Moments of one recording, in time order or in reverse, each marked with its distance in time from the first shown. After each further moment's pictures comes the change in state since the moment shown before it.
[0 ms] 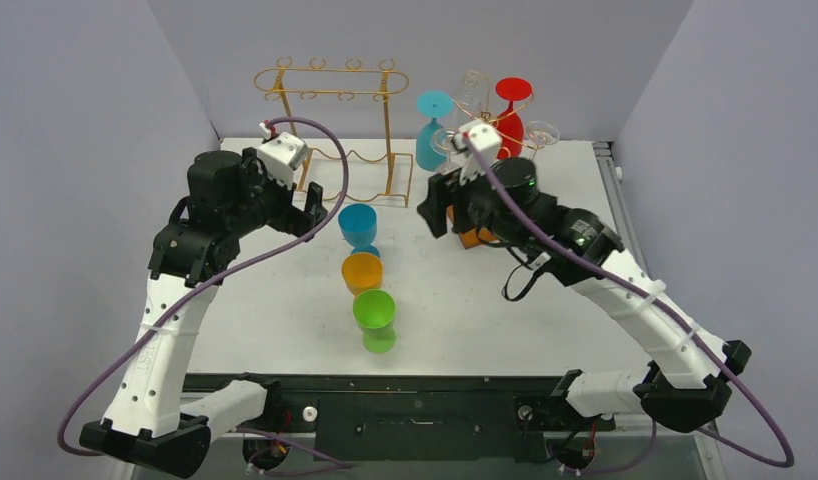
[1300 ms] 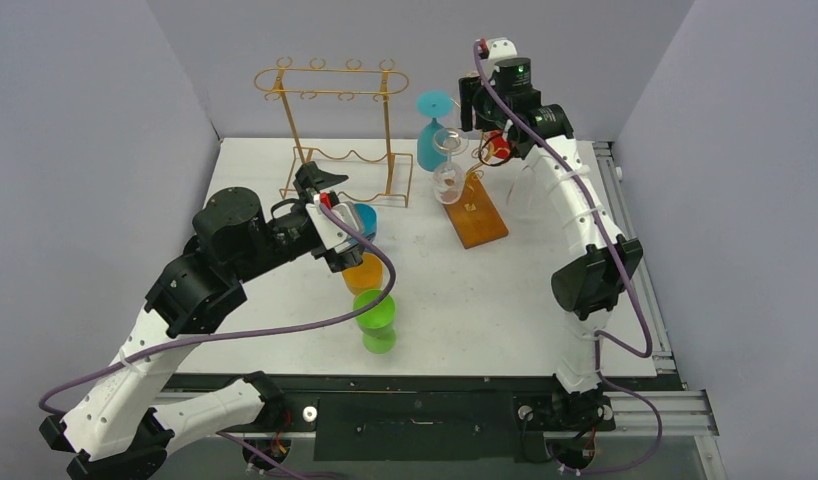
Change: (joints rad) left arm -0.470 -0.130 -0.024 0.199 -0.037 0.392; right arm -0.462 0.724 0.602 -0.033 -0.056 -0.157
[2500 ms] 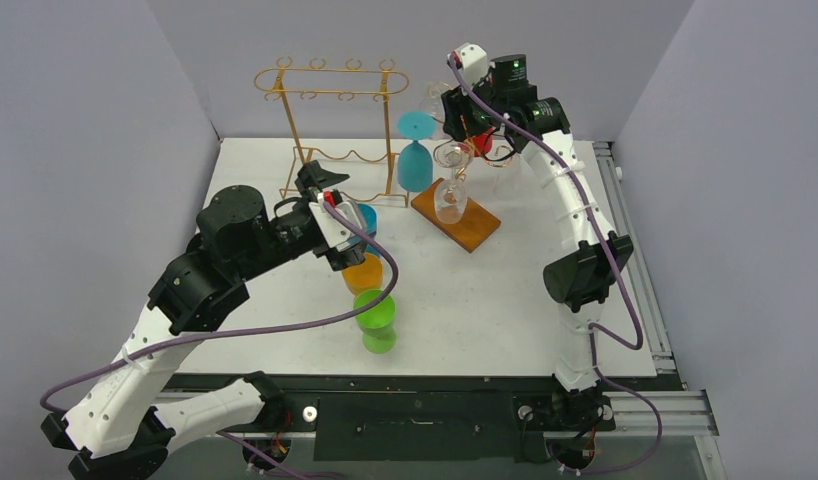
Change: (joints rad) left arm 0.000 0.011 0.000 0.001 -0.008 0.006; right arm 0.002 0.084 0.159 -0.135 -0.340 -0.279
